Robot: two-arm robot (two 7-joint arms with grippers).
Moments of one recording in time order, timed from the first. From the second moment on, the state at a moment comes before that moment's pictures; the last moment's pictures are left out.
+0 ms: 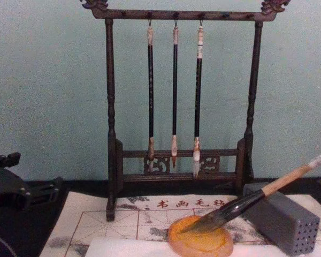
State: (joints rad) left arm -0.20 0.60 0.45 -1.41 -0.25 -0.12 0.03; right arm 0.20 0.60 -0.45 -1.41 0.25 -0.12 -0.03
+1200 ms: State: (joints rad) left arm -0.20 0.60 0.45 -1.41 -0.25 -0.12 0.03; right arm 0.20 0.60 -0.45 -1.41 0.25 -0.12 -0.03
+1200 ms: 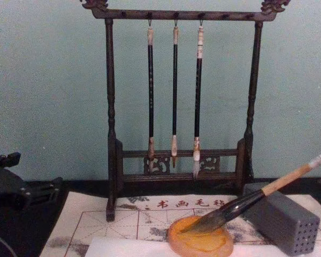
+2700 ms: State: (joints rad) left arm -0.20 0.60 0.45 -1.41 -0.25 -0.12 0.03; right arm 0.14 0.58 -0.37 -1.47 0.39 -0.10 0.07
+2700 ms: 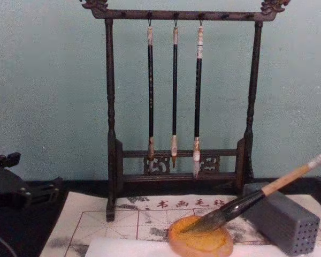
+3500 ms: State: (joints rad) left arm -0.20 0.60 0.45 -1.41 -0.25 -0.12 0.03; right arm 0.11 0.41 -0.18 -1.45 0.94 0.18 0.28
